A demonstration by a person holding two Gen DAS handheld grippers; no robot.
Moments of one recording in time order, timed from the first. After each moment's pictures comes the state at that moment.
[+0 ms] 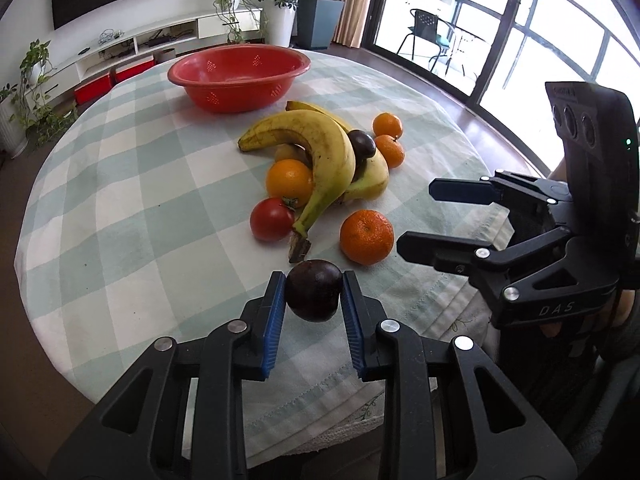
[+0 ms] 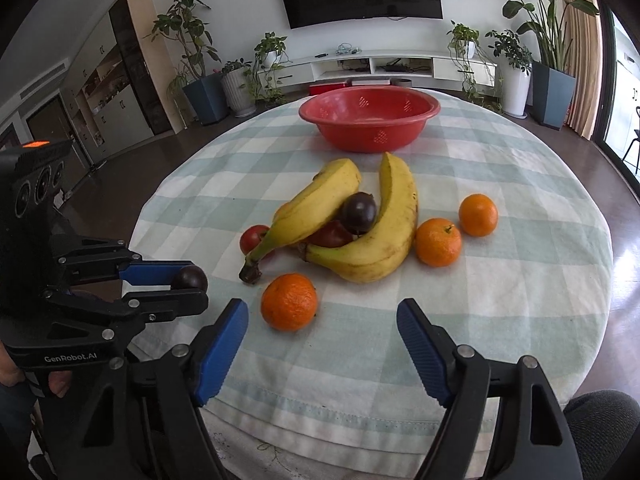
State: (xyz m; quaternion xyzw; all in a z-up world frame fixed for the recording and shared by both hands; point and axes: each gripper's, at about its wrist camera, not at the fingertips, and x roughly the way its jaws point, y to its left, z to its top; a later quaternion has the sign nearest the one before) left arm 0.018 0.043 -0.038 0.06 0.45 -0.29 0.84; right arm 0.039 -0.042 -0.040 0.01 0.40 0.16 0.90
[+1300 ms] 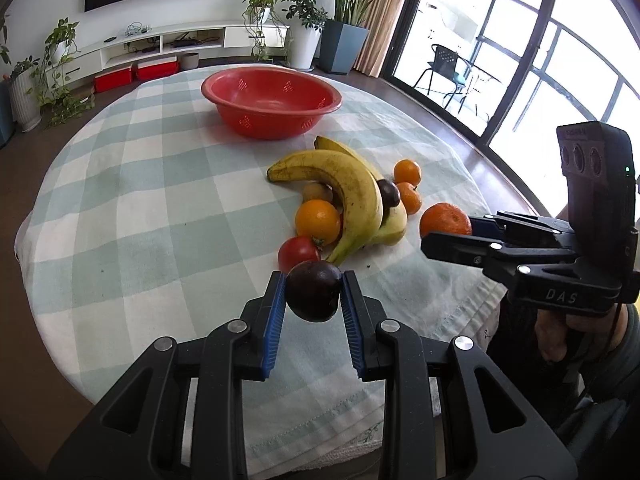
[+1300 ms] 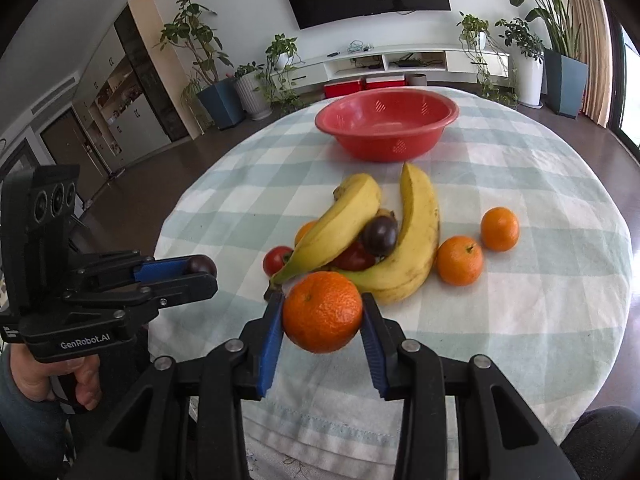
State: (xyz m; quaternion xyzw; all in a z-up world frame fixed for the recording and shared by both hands) left arm 0.034 0.059 -0.017 0.01 0.42 -0.27 0.87; right arm 0.054 -0.063 -0.012 0.06 0.39 0.19 0.90
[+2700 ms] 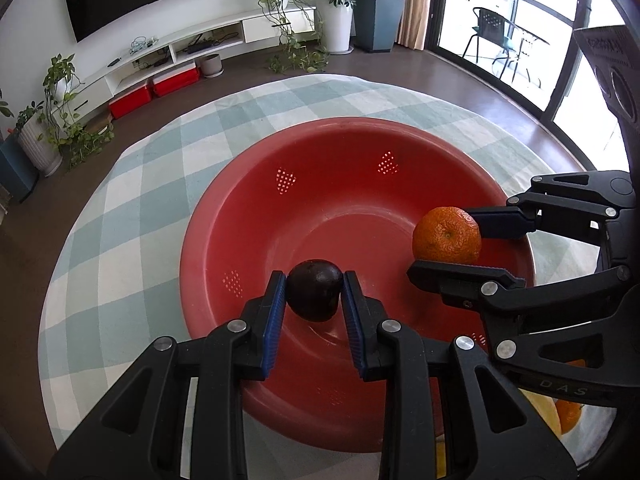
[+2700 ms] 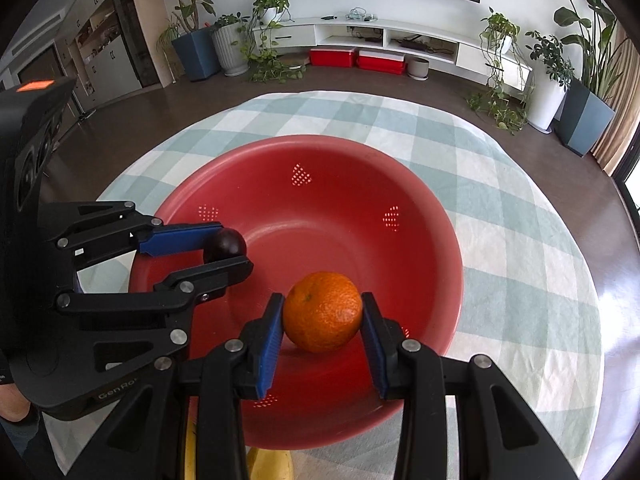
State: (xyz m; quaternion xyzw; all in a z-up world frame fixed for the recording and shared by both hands) left arm 0.328 -0.026 -0.049 0.11 0.45 -0.19 0.87; right arm 0.324 -0.062 -0.031 -0.07 0.47 0.16 0.87
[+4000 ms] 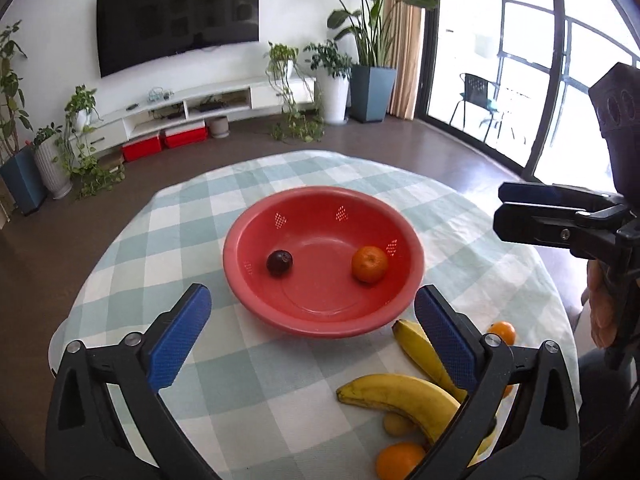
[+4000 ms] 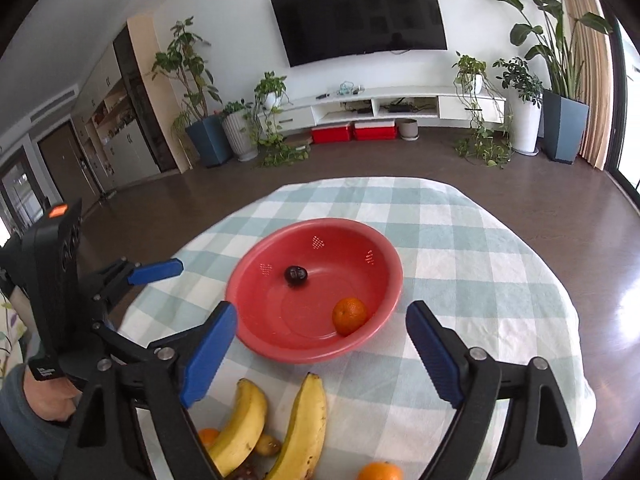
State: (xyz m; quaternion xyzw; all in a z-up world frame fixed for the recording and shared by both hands) left arm 0.201 0.015 0.028 0.05 0.31 -0.20 0.93; right arm 0.203 -0.125 0.057 0.07 0.32 0.18 0.92
